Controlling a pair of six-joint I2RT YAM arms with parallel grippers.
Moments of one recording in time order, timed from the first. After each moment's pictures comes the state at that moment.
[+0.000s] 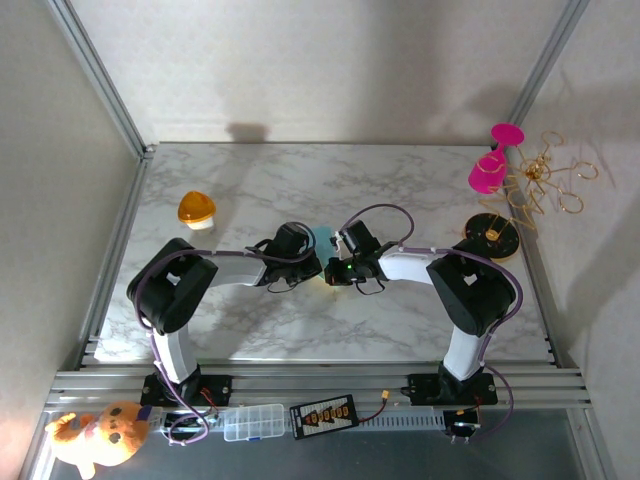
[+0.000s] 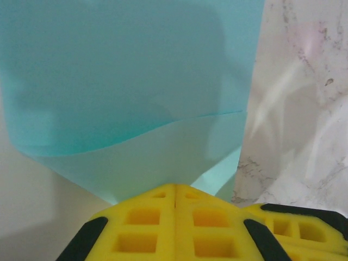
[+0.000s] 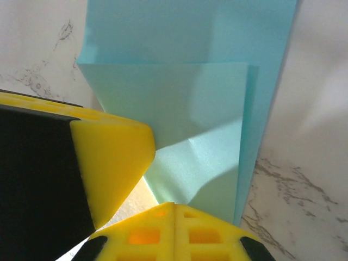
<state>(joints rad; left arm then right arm) -0.64 1.83 0.89 0.04 0.22 -1.01 0.68 1.80 0.91 -0.14 -0.35 0.51</state>
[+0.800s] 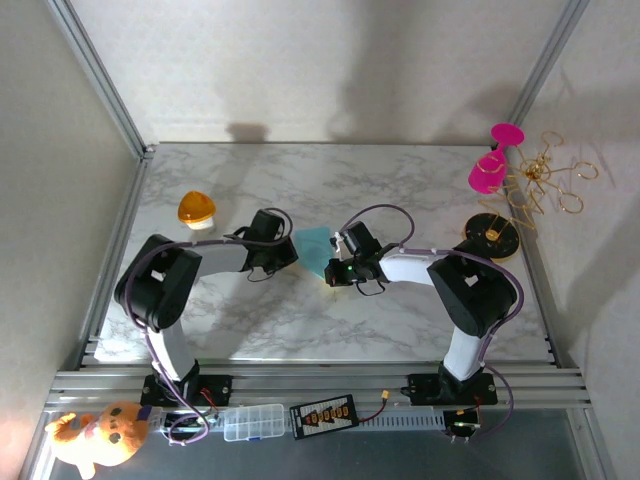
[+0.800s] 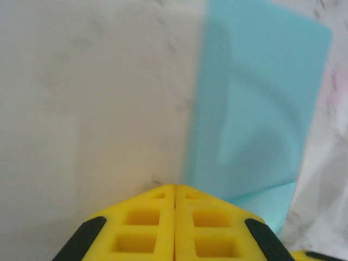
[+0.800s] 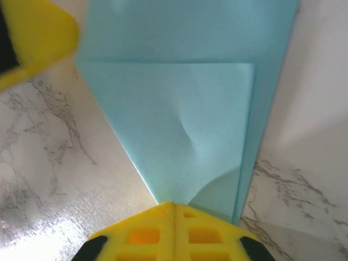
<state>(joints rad) -0.44 1.79 0.92 -0.10 0.20 -0.89 0.68 1.79 0.89 -0.12 -0.34 0.48</state>
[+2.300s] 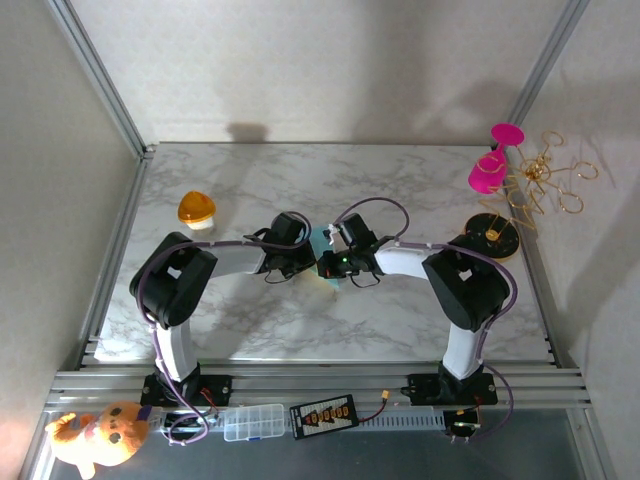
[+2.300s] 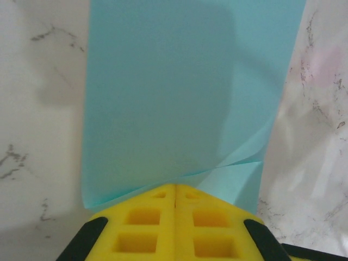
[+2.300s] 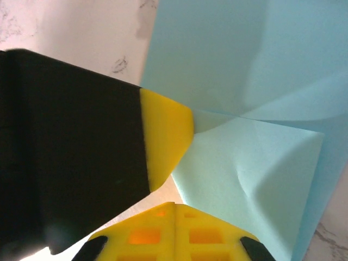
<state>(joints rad) -0.58 1.87 0.99 -0.08 0.21 -1.00 0.67 1.84 0.98 -0.10 -0.43 0.48</state>
